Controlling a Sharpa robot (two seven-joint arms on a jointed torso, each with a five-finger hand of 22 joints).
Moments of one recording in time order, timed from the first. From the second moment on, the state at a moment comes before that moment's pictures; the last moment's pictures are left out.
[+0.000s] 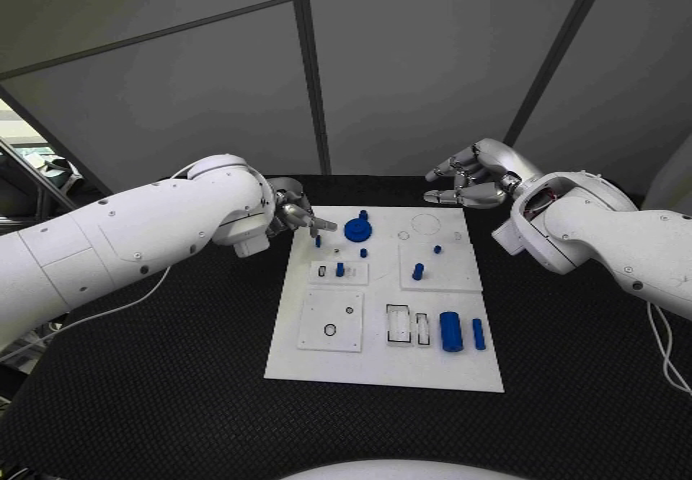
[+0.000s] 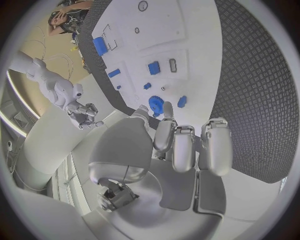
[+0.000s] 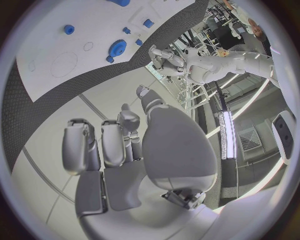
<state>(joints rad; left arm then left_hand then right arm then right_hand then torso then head) 1.29 -0.67 0.09 1.32 -1.05 0.12 -0.56 1.13 0.00 -0.01 0.27 0.11 1.05 0.05 0.11 1.15 1.45 -0.02 1.23 1.31 1.47 -0.08 1.51 1.31 0.07 1.44 0.04 1.45 1.31 1.21 -0.83 0.14 1.48 -1.10 -0.36 -0.06 1.34 -0.16 0.13 0.11 0.36 1.00 0.10 0.07 0.09 1.34 0.02 1.00 1.07 1.47 -0.05 1.32 1.21 0.04 1.44 0.06 1.40 1.31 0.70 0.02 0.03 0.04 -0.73</state>
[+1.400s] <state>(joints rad) 1.32 -0.44 0.06 0.92 -1.16 0.36 -0.51 1.17 0.04 -0.05 0.28 0.12 1.06 0.06 0.09 1.10 1.46 -0.02 1.23 1.31 1.47 -0.08 1.52 1.31 0.07 1.44 0.04 1.44 1.31 1.21 -0.81 0.14 1.47 -1.10 -0.36 -0.06 1.34 -0.16 0.13 0.11 0.36 1.00 0.10 0.07 0.09 1.34 0.02 1.00 1.07 1.47 -0.05 1.32 1.21 0.04 1.44 0.06 1.40 1.31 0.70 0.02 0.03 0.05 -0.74</state>
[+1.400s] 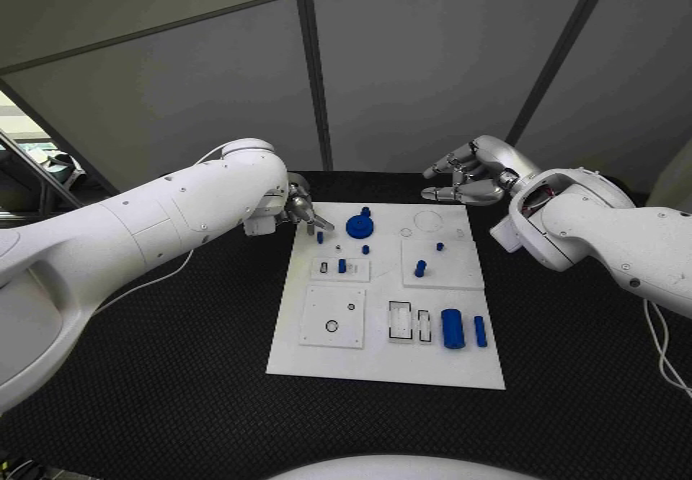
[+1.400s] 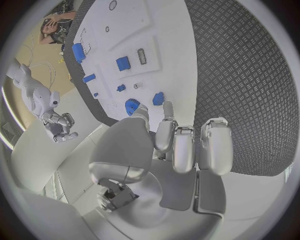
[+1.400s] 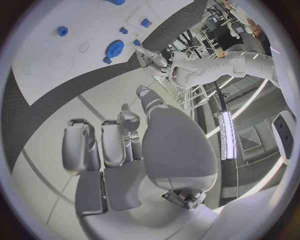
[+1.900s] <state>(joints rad) 1.32 -0.43 0.06 0.91 -1.16 0.37 -0.50 1.22 0.07 -0.05 0.25 0.14 1.07 0.05 0.08 1.08 1.45 -0.01 1.23 1.31 1.47 -0.08 1.52 1.31 0.07 1.44 0.04 1.44 1.31 1.21 -0.81 0.14 1.47 -1.10 -0.36 -0.06 1.34 -0.16 0.13 0.11 0.36 1.00 0.10 0.07 0.09 1.34 0.02 1.00 1.07 1.47 -0.05 1.32 1.22 0.04 1.44 0.06 1.40 1.31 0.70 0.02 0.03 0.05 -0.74</state>
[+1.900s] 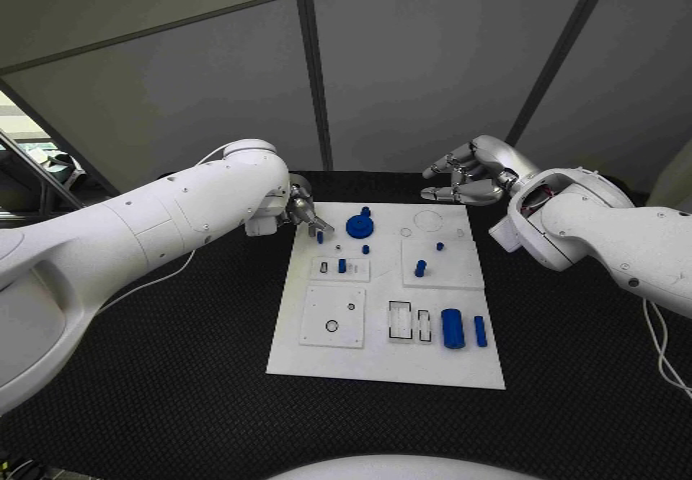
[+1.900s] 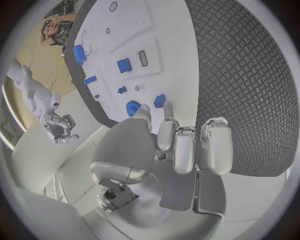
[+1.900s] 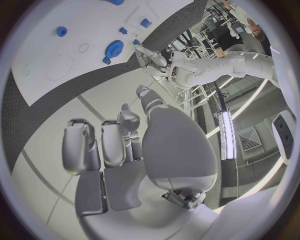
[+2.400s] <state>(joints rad) 1.31 -0.42 0.06 0.90 -1.16 0.38 -0.49 1.25 0.10 -0.05 0.22 0.14 1.08 0.05 0.08 1.07 1.45 -0.01 1.23 1.31 1.47 -0.07 1.52 1.31 0.07 1.44 0.04 1.43 1.31 1.21 -0.81 0.14 1.47 -1.10 -0.36 -0.06 1.34 -0.16 0.13 0.11 0.36 1.00 0.10 0.07 0.09 1.34 0.02 1.00 1.07 1.47 -0.05 1.32 1.22 0.04 1.44 0.06 1.40 1.31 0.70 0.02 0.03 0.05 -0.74</state>
